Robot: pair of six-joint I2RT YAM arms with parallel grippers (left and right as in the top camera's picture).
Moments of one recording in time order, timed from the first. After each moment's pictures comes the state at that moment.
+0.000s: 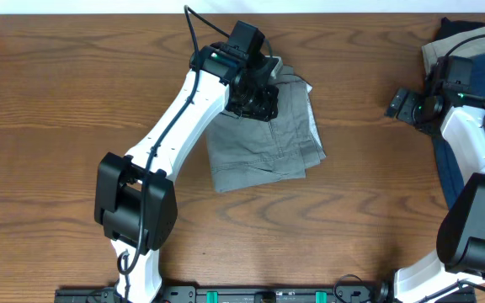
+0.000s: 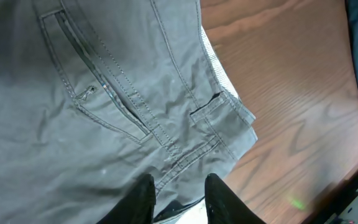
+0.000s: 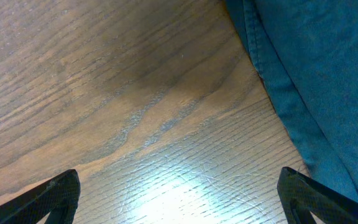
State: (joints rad) left arm -0.46 2.02 1.81 -1.02 0.42 -0.15; right arm -0.21 1.79 1.24 -0.58 0.02 0.28
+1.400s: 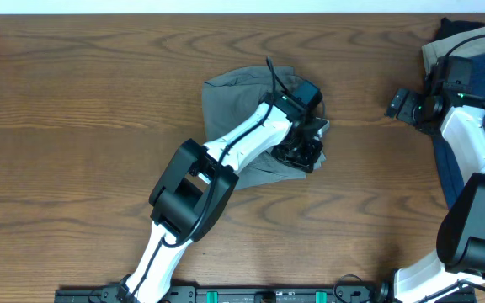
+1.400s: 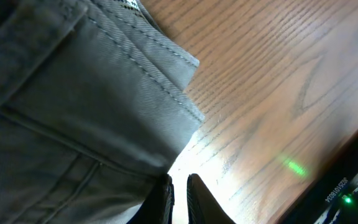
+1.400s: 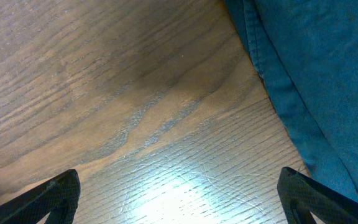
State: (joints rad) left arm -0.72 2.24 1.74 -0.94 0.53 -0.20; right arm -0.21 1.79 1.24 -0.58 0.02 0.28
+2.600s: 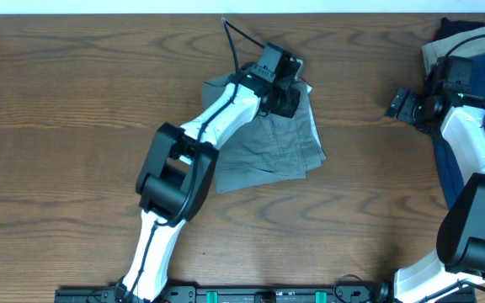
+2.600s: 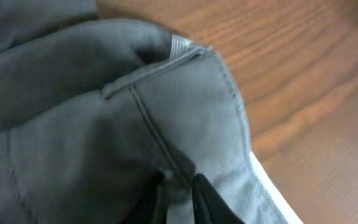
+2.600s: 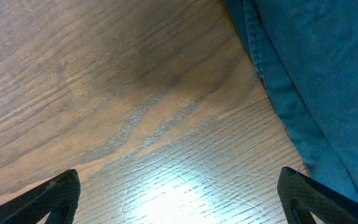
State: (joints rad) left arm -0.54 2.31 1.76 -0.45 0.29 -0.19; right arm -0.21 1.79 1.24 -0.58 0.02 0.28
